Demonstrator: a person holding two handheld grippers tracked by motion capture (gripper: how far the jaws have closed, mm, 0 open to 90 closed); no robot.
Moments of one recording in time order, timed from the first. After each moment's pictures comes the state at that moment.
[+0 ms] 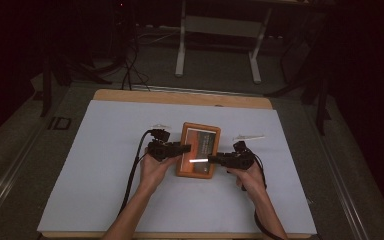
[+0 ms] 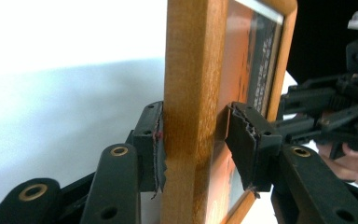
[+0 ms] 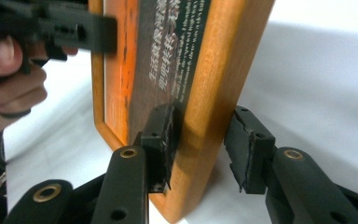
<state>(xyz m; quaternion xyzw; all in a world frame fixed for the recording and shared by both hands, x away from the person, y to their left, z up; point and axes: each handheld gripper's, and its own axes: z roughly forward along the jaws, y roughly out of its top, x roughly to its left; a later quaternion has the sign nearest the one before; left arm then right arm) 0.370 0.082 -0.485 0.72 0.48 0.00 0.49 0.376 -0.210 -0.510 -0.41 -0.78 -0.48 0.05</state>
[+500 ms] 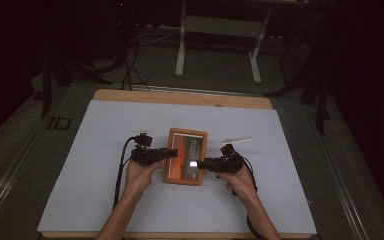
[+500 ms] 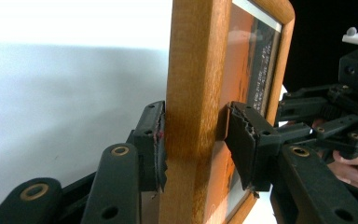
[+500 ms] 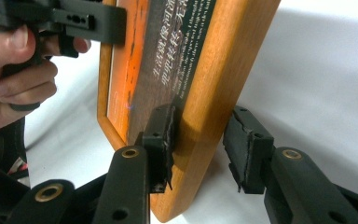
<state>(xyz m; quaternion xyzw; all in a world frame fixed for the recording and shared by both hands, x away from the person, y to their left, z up) 0.357 0.126 -0.506 0.68 0.53 -0.07 0.51 0.365 -0.176 -0.510 -0.40 -0.79 -0.45 0.07</state>
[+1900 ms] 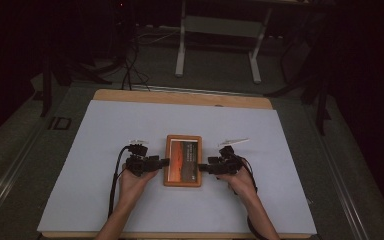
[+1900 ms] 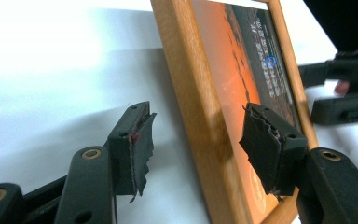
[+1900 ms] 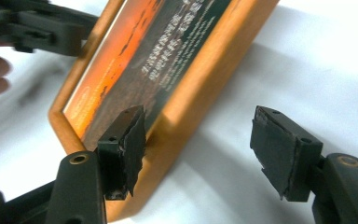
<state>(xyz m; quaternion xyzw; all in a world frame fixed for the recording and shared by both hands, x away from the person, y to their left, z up) 0.334 0.136 -0.524 0.72 0.54 0.02 0.44 0.370 -0.181 -0.522 -0.40 -0.82 -0.42 0.01</state>
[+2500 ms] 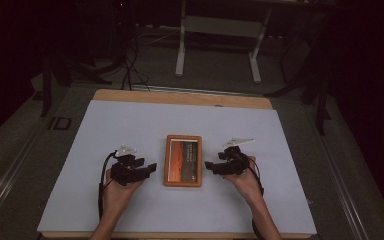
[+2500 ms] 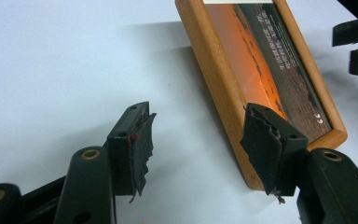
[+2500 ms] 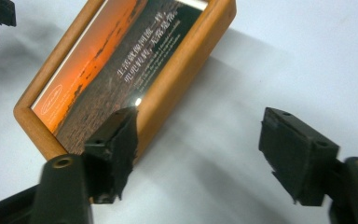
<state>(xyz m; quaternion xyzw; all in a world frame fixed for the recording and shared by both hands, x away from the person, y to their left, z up) 0.298 0.158 -0.508 0.73 0.52 0.11 0.43 0.356 -0.188 -0.498 -0.40 -0.83 -0.39 -0.08</state>
